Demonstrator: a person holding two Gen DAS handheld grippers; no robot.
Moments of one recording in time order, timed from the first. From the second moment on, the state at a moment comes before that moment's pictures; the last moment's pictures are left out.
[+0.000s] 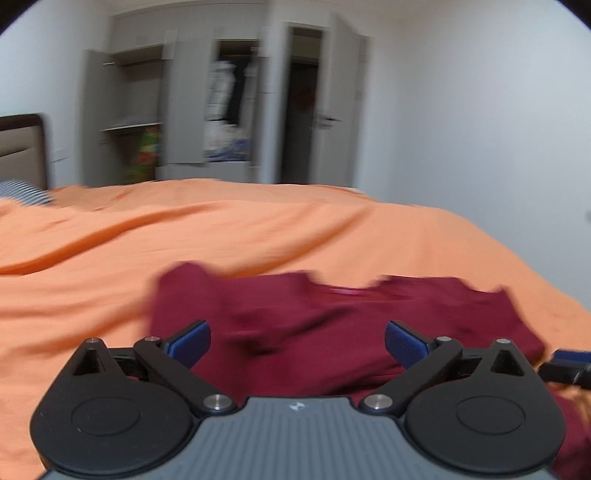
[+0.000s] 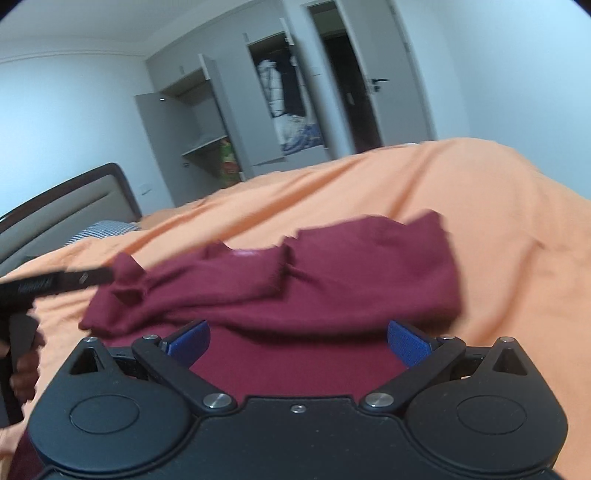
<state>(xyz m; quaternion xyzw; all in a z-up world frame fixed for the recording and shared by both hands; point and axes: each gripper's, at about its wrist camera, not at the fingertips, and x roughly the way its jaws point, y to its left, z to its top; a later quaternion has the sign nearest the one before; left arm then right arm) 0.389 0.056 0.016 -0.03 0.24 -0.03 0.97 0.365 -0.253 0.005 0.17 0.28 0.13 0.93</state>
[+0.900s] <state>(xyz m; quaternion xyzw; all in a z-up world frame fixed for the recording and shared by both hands) 0.439 0.152 -0.020 -0.10 0.29 0.07 0.95 0.415 -0.219 -0.012 0.11 0.28 0.04 0.95</state>
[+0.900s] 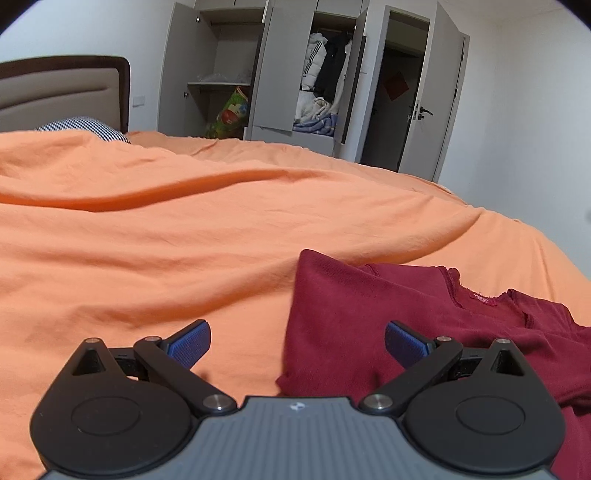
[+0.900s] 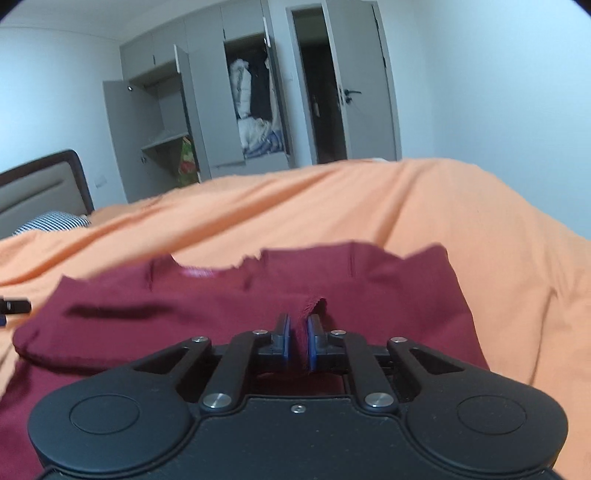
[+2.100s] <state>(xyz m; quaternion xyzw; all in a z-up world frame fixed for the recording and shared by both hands) 0.344 0.118 -0.030 -0.08 0.33 0.13 0.93 0.325 -0.215 -0.016 0.02 0.31 0.02 0.95</state>
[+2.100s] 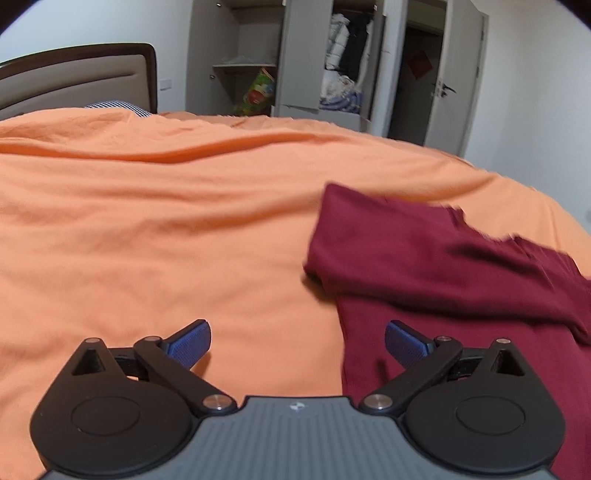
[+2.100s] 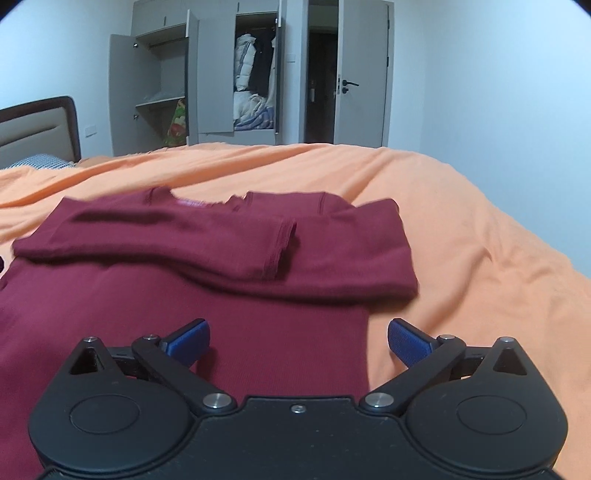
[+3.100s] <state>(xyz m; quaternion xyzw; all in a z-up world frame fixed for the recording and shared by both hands) 0.167 0.032 -0.012 0.03 0.31 -0.01 0.95 0.105 -0.216 0.005 -0.09 0.20 0.24 0.95</state>
